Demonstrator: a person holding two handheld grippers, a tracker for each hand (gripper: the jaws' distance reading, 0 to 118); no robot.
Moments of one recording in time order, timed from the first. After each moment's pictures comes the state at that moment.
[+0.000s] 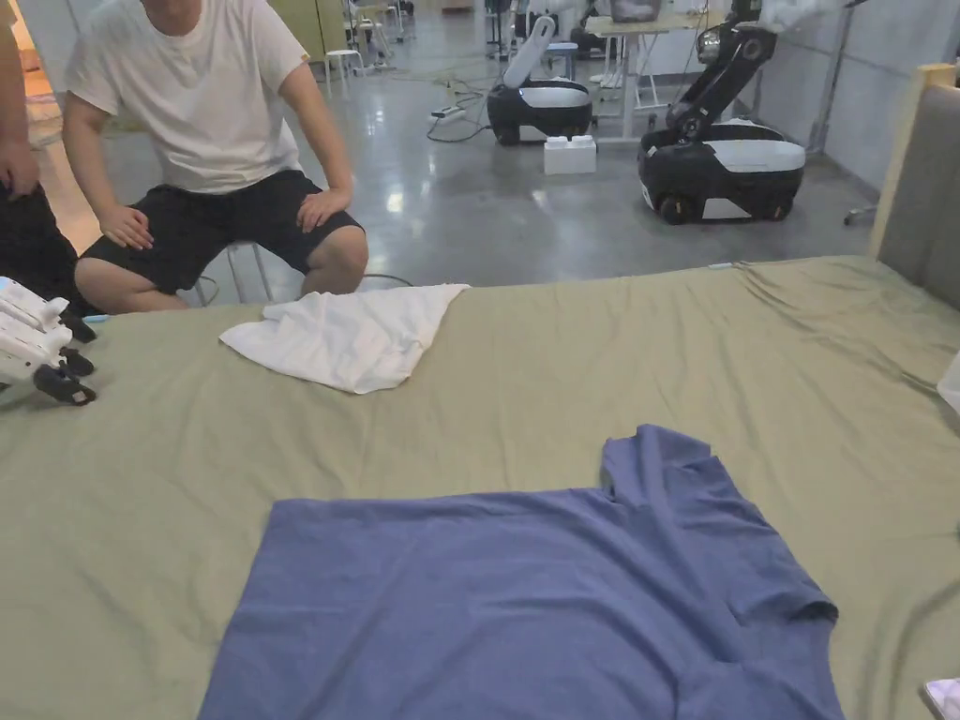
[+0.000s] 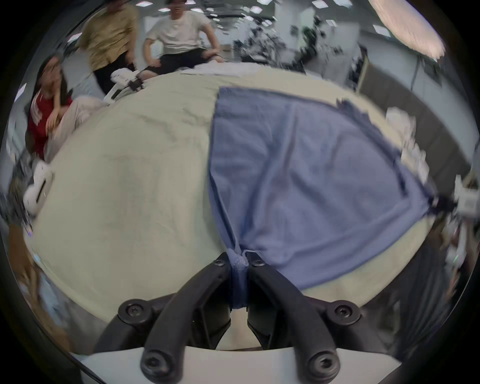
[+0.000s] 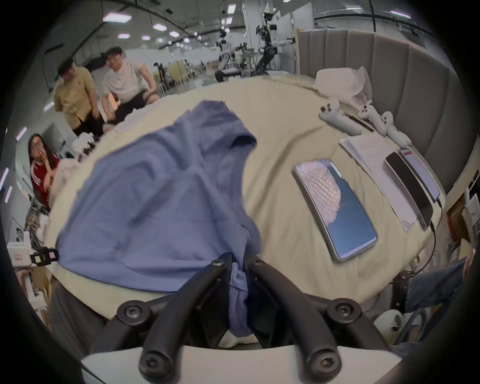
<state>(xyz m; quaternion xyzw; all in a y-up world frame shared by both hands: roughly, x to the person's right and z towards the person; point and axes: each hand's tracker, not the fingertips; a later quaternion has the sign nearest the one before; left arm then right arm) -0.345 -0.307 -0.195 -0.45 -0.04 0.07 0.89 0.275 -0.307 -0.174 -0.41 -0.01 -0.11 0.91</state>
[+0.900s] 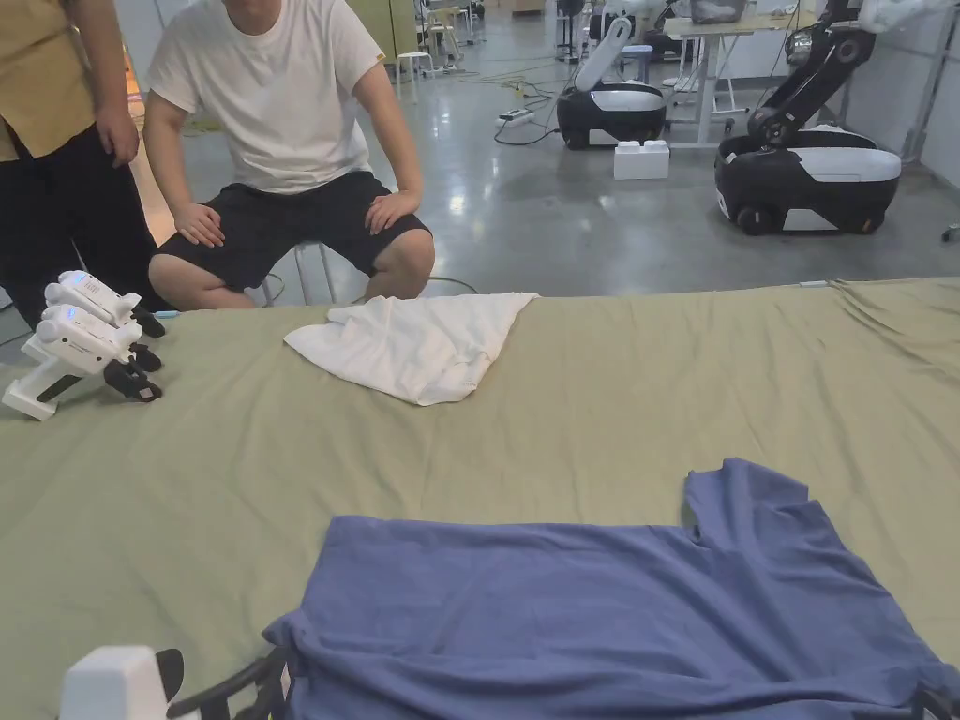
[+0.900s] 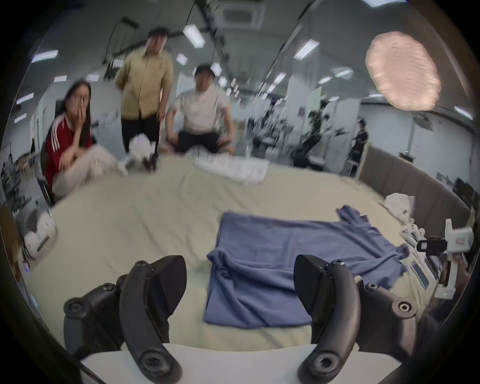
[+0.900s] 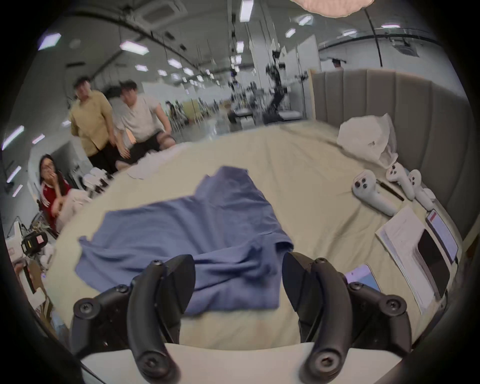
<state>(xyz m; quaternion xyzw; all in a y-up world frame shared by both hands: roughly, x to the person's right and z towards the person) -0.312 -0.232 -0.238 -0.19 -0.01 0.04 0.98 0.254 -0.267 -0.246 -0.28 0.02 -0.10 0.96</state>
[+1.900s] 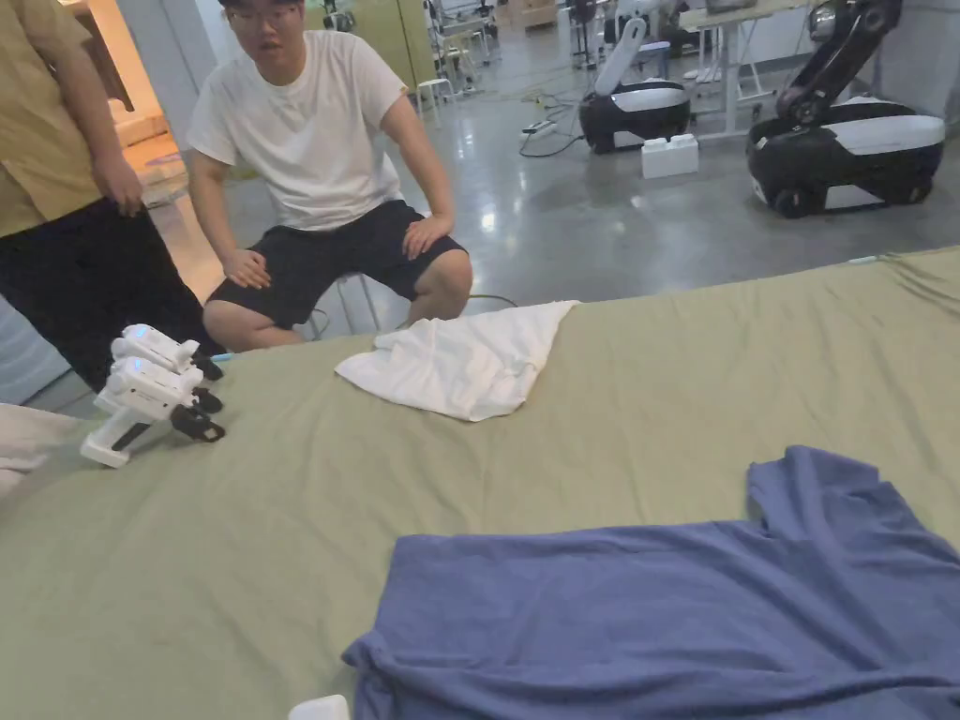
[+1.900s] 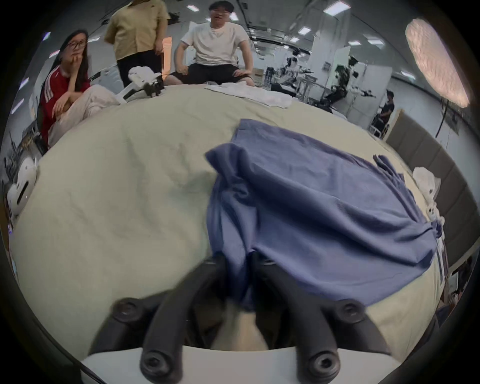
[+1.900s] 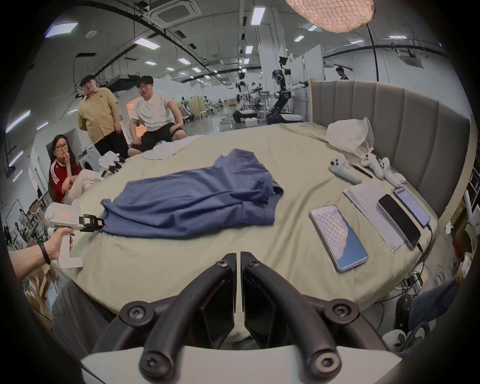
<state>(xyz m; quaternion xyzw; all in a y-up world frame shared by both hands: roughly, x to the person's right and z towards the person) -0.310 -0.358 -0.344 -0.41 0.03 0.08 0.91 0.229 -0.268 -0.129 -0.32 0.01 -0.06 0.94</state>
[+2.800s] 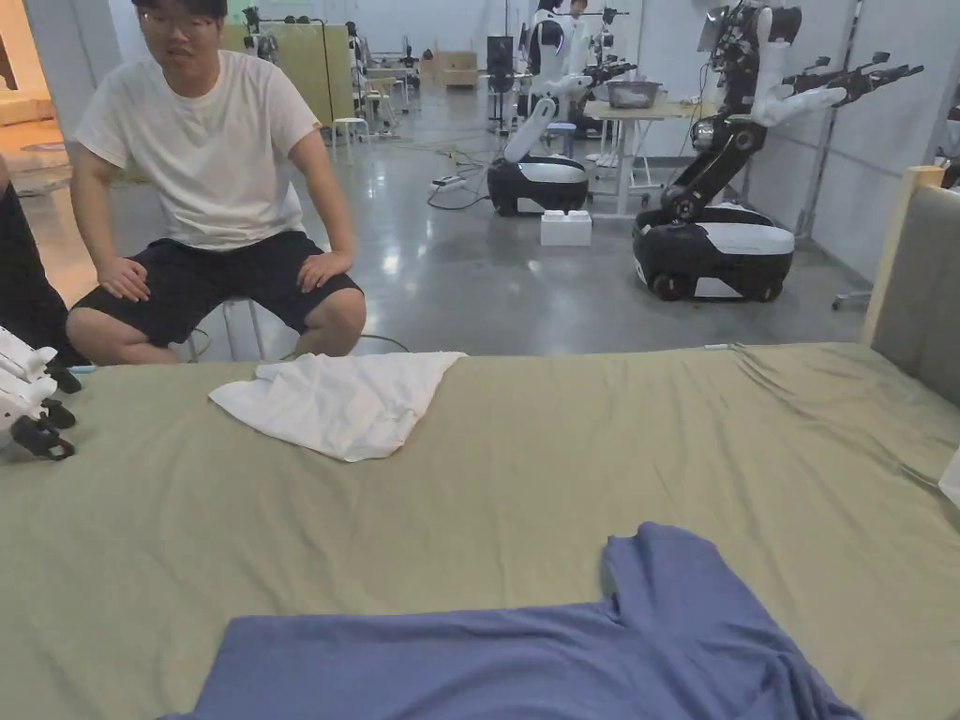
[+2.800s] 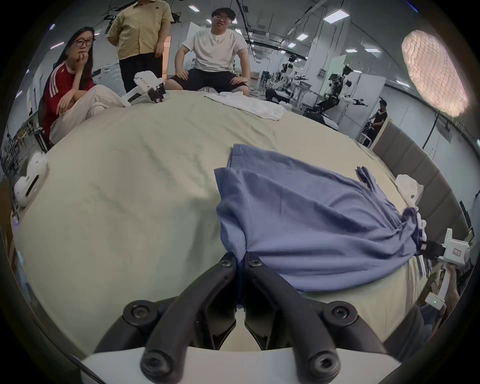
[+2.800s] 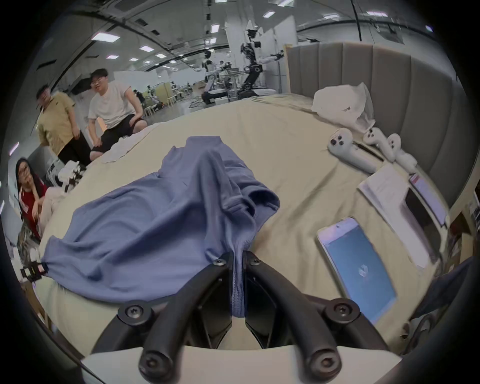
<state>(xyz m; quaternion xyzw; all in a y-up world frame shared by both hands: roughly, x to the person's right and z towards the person) -0.349 -0.298 -0.253 -0.40 0.01 0.12 0.91 0.253 -0.303 -0.250 -0.38 -0.07 -0.09 0.92</state>
